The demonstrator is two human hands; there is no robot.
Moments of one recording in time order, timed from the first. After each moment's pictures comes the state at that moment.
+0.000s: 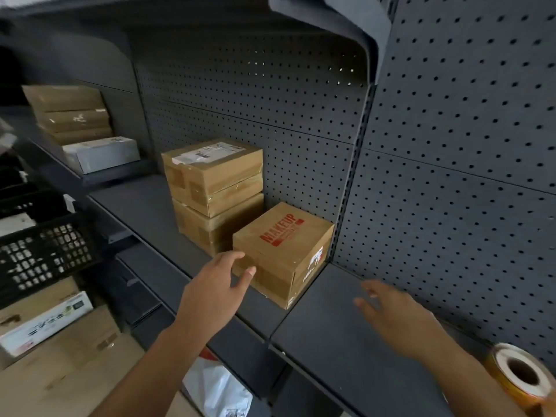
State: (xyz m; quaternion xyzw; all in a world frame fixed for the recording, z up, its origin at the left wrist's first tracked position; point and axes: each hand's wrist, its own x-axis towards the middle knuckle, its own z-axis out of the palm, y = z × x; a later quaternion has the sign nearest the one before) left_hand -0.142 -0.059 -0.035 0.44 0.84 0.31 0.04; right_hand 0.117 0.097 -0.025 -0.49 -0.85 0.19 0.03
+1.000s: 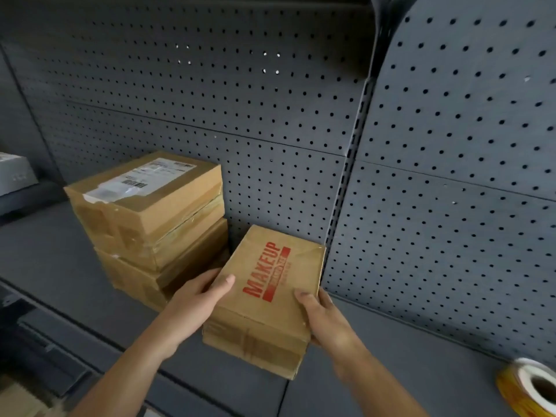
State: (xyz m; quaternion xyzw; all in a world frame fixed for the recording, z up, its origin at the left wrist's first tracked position) left_hand -0.261 0.059 -0.051 0.37 0.73 0.41 0.41; right_hand -0.041 0.137 -0.056 -0.54 -0.51 0.64 0.23
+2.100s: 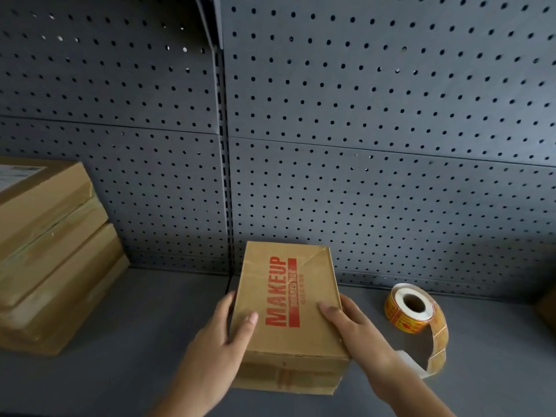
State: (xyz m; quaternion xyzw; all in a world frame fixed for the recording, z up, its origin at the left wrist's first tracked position) left_hand -0.088 0.063 -0.068 0.55 0.67 0.30 0.40; right_hand 0.141 0.099 -0.066 -0.60 -0.41 0.59 0.35
